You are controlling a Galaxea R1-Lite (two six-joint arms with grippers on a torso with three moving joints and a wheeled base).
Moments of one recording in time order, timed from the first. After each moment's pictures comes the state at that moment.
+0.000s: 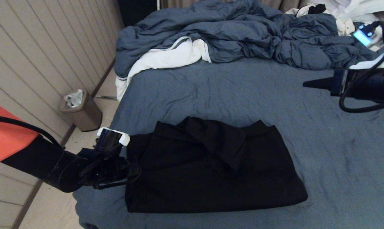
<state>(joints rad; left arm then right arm) -0.41 1.94 -0.80 -0.34 0.11 -0.56 -0.03 1.47 -1.30 0.08 0.43 0.06</state>
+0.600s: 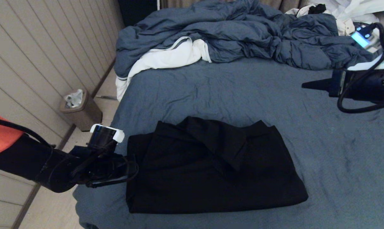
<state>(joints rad) -0.41 1.88 -0.78 -0.34 0.04 -0.54 -0.03 1.48 -1.29 0.08 0.43 0.06</state>
